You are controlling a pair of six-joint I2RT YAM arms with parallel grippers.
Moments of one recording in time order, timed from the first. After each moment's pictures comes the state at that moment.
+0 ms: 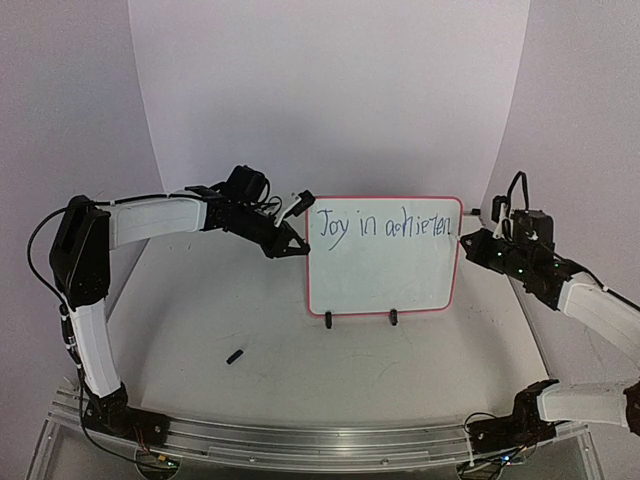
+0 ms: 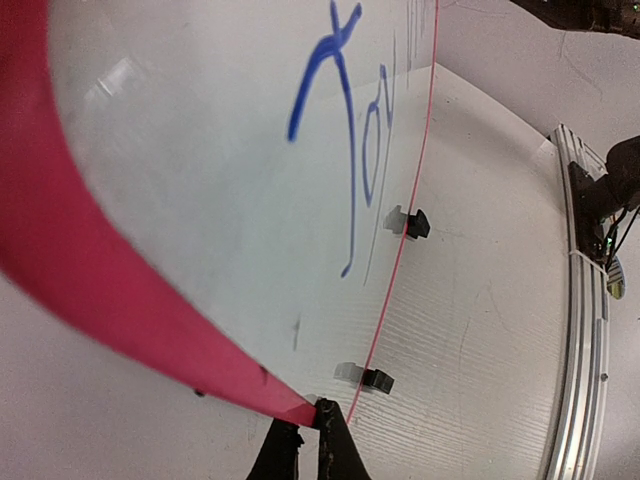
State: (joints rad) left arm -0.64 1.90 1.52 -0.40 0.59 0.21; right arm 0.25 1.05 0.72 -0.09 -0.05 0.48
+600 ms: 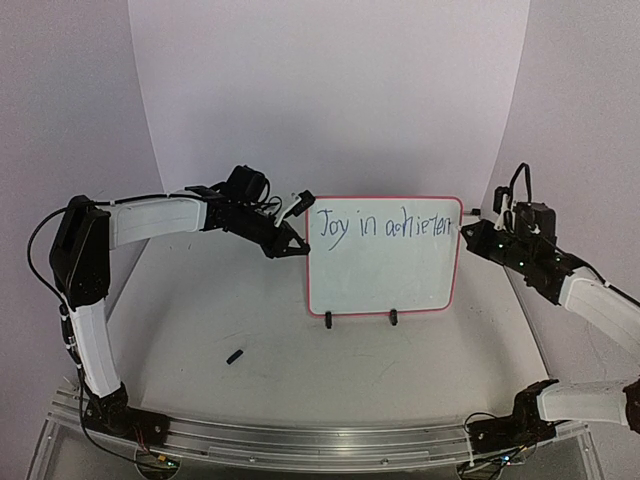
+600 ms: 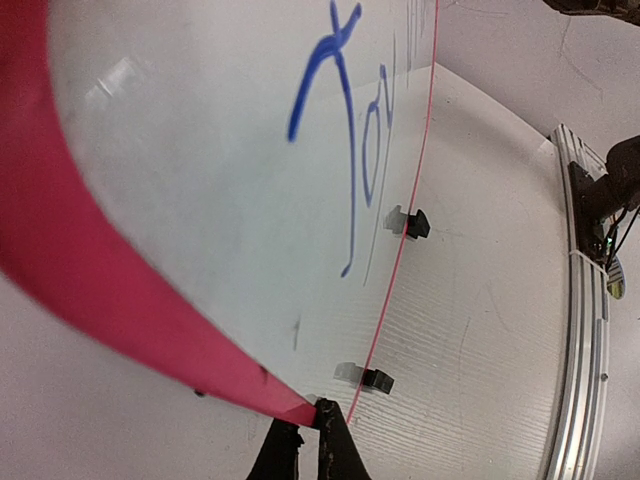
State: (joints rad) left arm -0.64 1.90 1.52 -0.40 0.59 0.21; right arm 0.25 1.06 0.76 -0.07 -0.04 0.48
